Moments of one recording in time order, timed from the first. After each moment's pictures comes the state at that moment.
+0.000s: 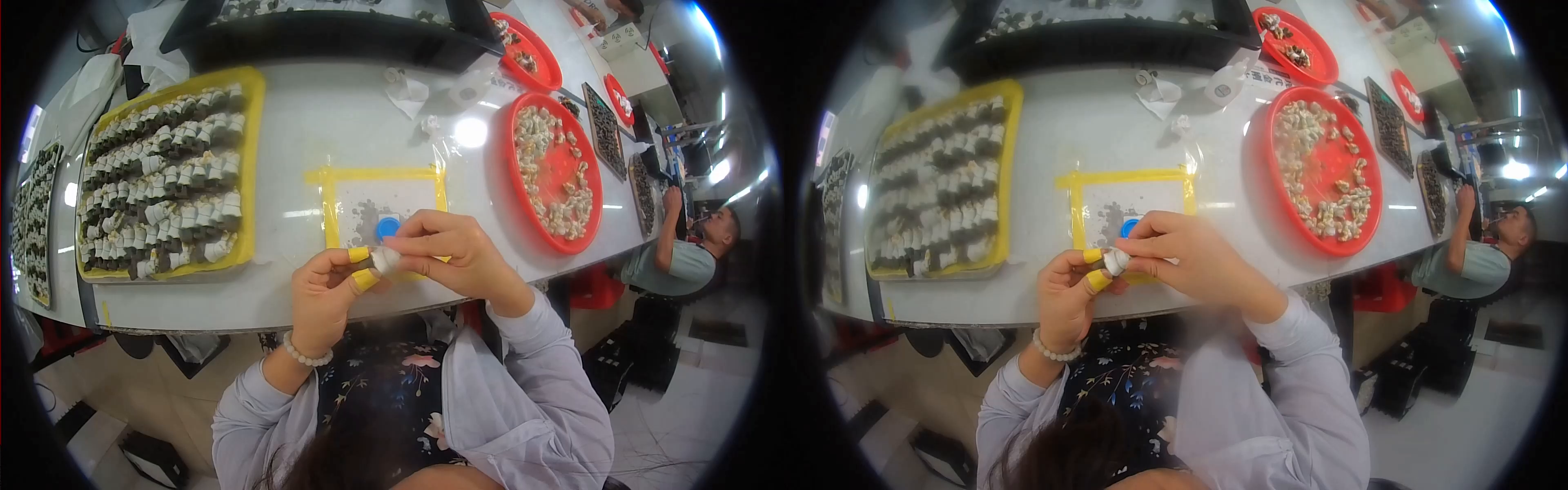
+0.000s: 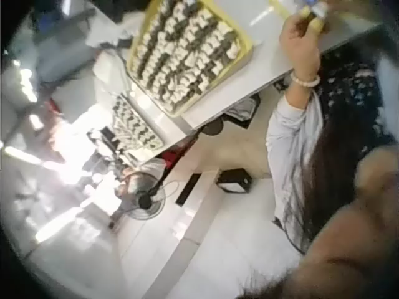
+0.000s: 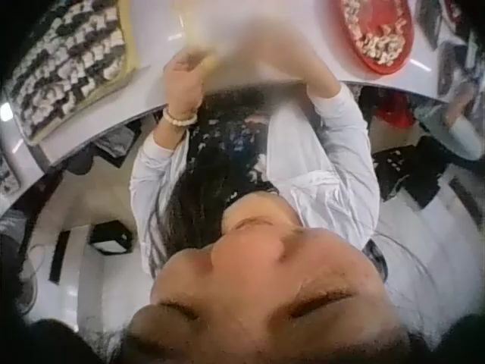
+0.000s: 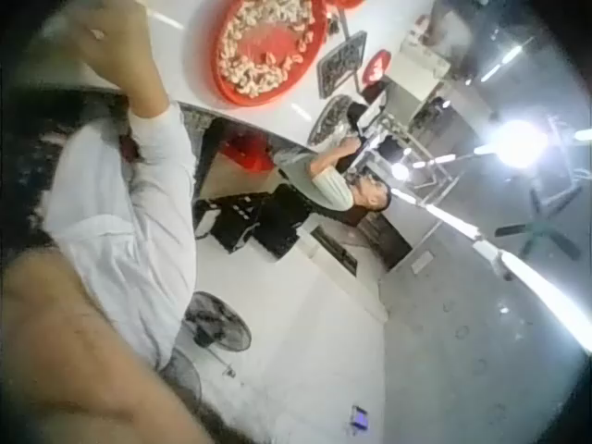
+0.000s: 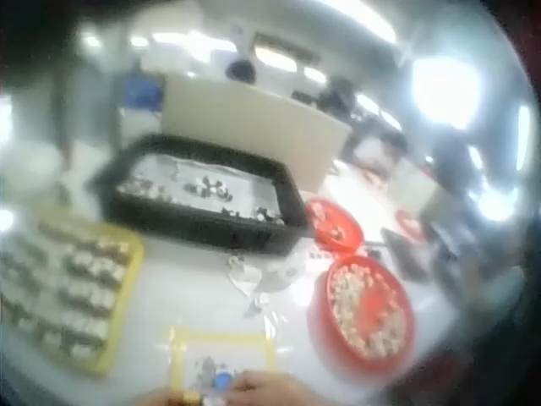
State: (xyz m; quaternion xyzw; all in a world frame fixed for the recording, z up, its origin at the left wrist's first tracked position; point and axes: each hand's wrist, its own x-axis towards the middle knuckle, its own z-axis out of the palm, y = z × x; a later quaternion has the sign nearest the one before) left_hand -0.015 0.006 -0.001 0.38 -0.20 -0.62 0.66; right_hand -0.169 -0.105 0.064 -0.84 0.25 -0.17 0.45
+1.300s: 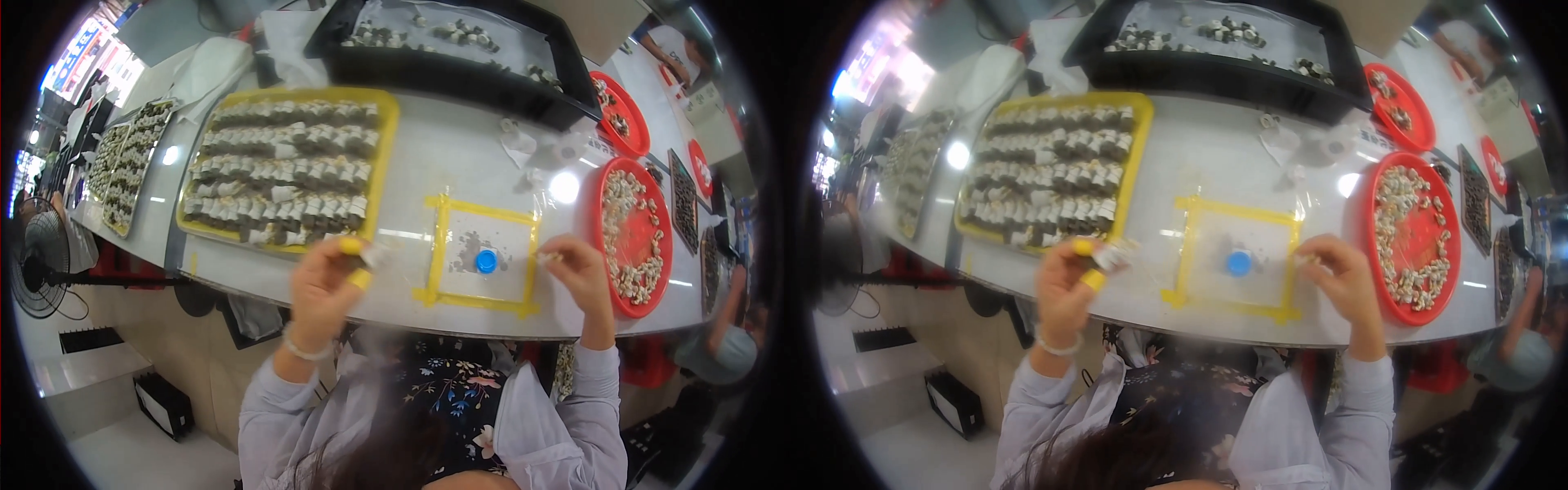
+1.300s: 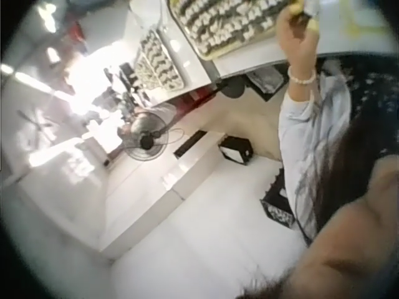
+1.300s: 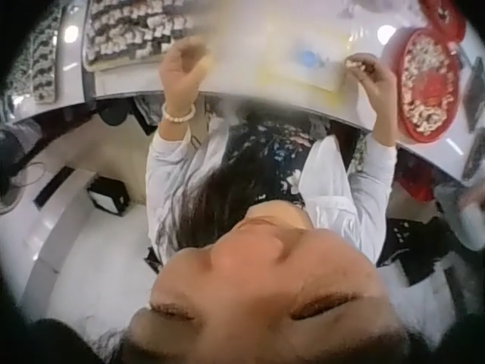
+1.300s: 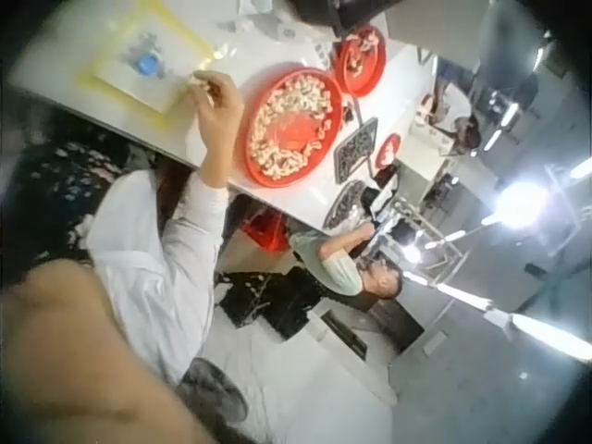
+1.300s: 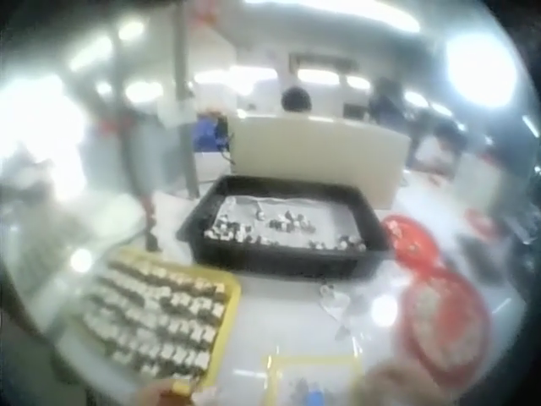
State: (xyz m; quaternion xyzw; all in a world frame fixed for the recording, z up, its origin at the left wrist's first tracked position) left_hand 0.067 0.035 0.037 0.45 -0.35 -0.39 0.72; right_hand -0.225 -0.141 0.042 -0.71 0.35 -0.26 0.55
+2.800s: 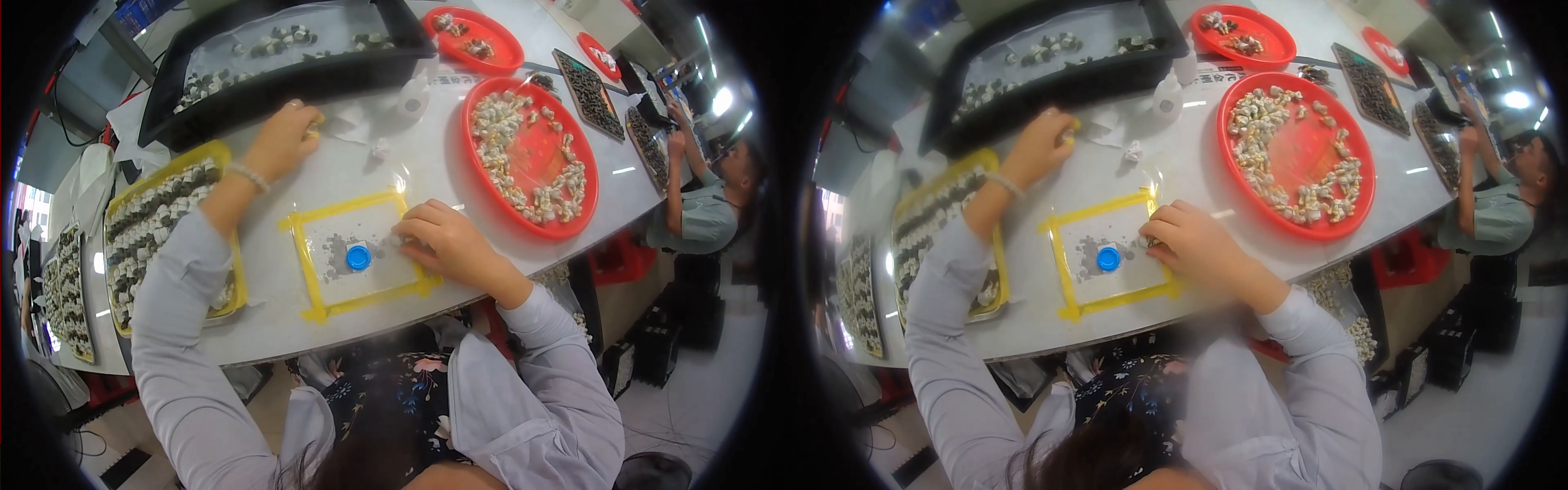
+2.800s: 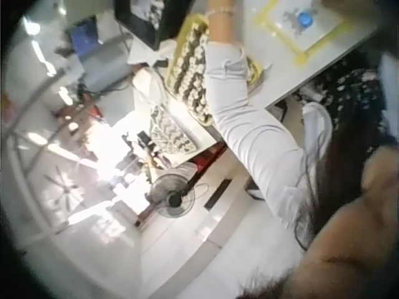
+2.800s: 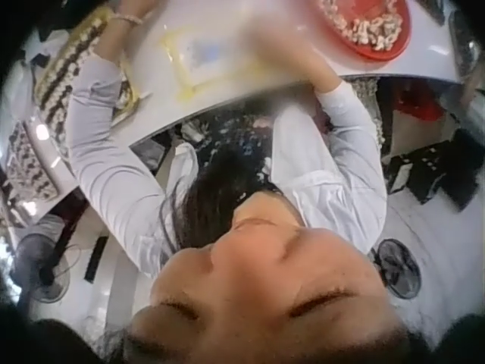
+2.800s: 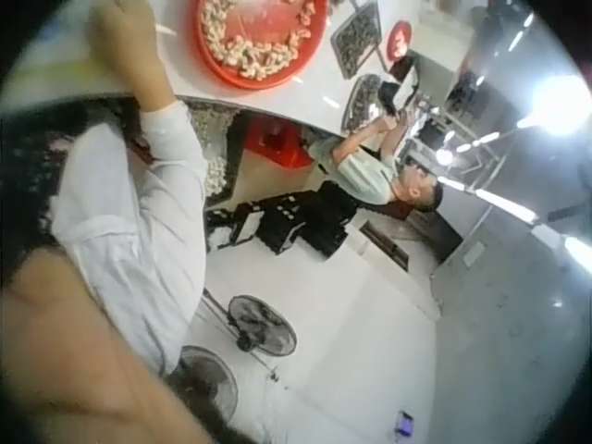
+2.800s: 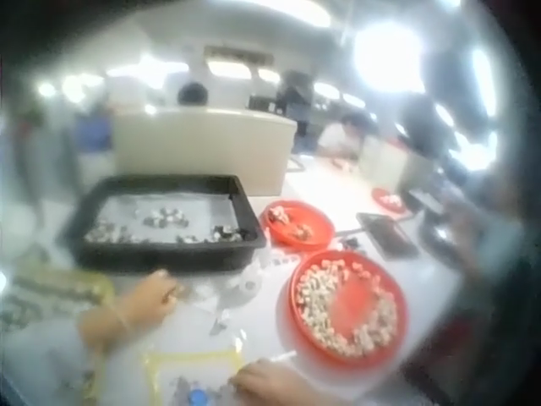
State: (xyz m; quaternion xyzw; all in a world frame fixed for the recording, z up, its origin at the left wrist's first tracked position) left_hand 0.063 -0.225 0.026 0.53 -0.81 -0.12 0.24; right_hand -0.217 -0.133 0.035 -0.90 0.29 -0.23 0.22
